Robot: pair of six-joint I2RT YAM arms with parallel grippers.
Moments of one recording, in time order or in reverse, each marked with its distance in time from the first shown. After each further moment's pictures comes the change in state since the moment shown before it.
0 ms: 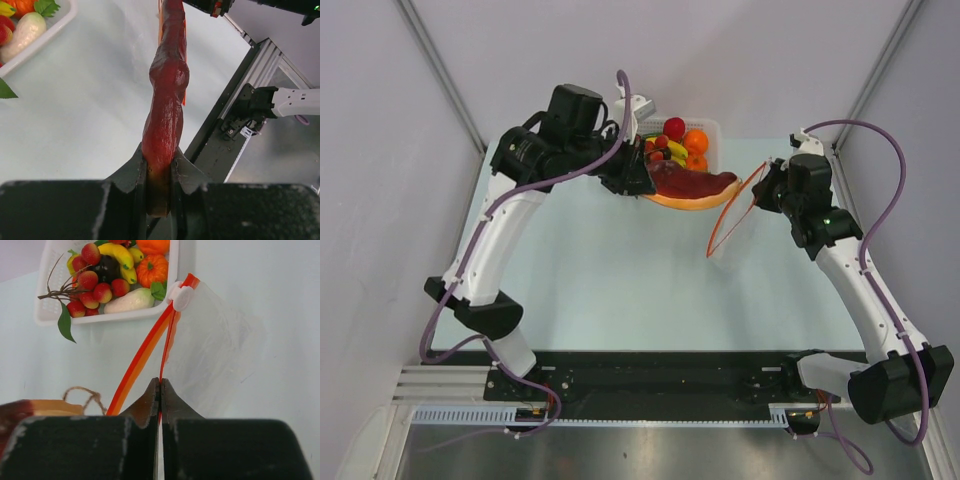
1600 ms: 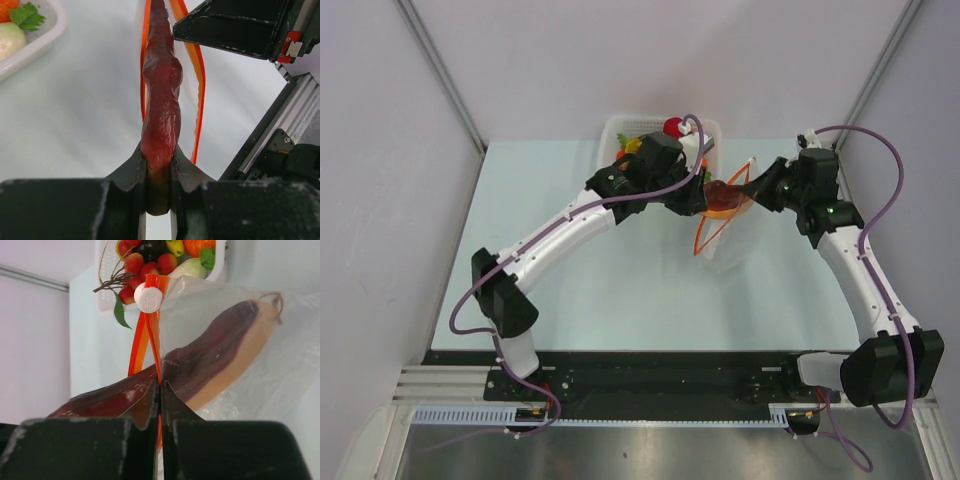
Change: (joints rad) left arm -0.203 0.072 -0.444 0.602 -0.285 -0.174; right arm -0.096 0.074 0.013 0.013 -0.309 0.256
